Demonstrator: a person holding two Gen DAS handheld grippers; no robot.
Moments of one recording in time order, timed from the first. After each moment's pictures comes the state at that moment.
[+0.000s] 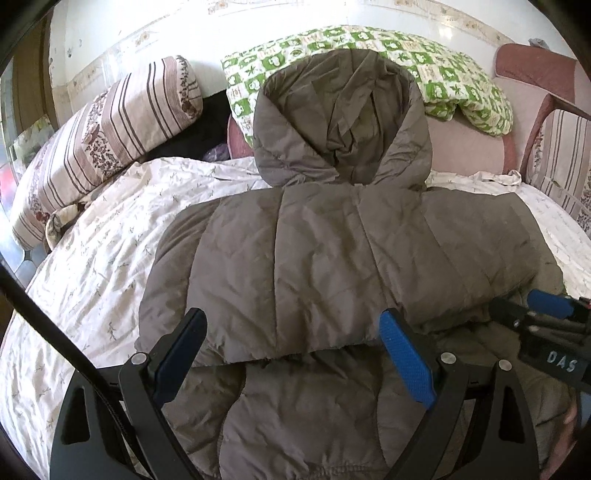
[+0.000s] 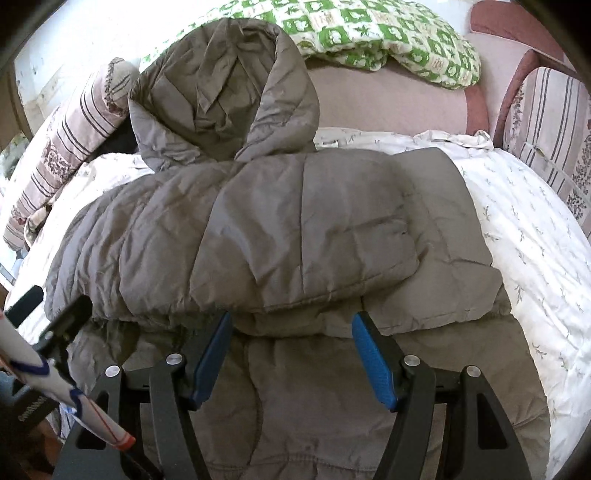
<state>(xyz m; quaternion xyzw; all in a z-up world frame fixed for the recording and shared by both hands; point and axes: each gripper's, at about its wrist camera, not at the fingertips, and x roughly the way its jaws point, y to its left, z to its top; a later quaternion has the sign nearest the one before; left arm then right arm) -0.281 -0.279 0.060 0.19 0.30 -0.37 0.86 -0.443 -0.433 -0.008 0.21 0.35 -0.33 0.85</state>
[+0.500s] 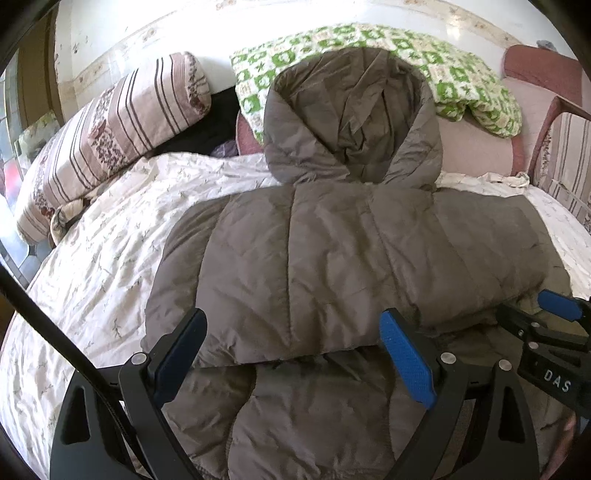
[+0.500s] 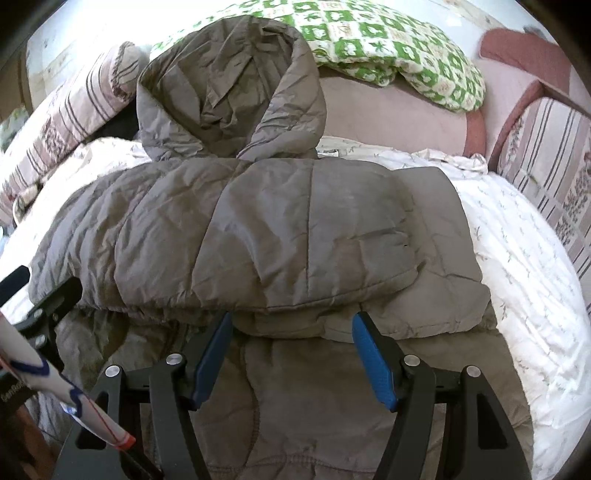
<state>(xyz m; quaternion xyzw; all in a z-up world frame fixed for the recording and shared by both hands) -0.272 -0.279 0.055 0.19 0.31 -0.36 0.86 -0.434 -0.417 -0.008 0.15 0.37 -0.36 0.85</state>
